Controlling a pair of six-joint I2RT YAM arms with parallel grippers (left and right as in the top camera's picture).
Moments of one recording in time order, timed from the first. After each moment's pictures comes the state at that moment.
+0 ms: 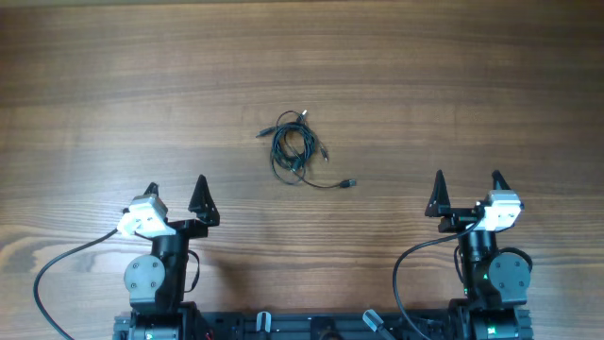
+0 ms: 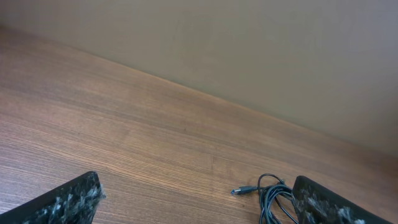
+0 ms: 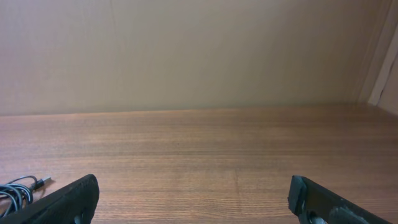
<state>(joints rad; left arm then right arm) 0.03 0.01 0.01 -0.07 0.02 -0.33 0.04 0.01 0.01 0.01 0.05 0.04</state>
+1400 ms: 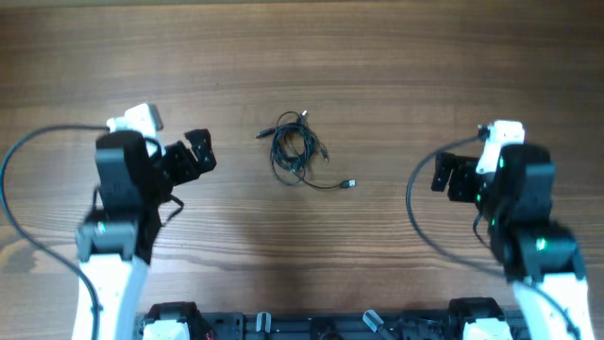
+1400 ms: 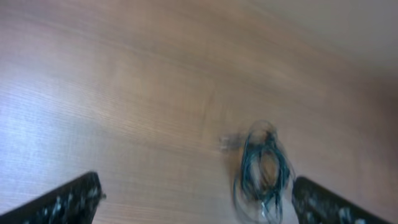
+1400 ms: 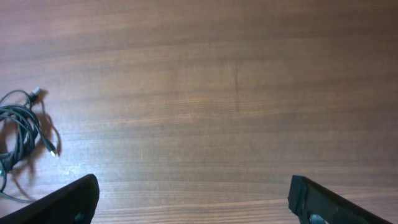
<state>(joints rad) 0.03 0.99 0.85 -0.57 0.13 -0.36 0.04 0.89 0.82 -0.69 0.04 0.12</state>
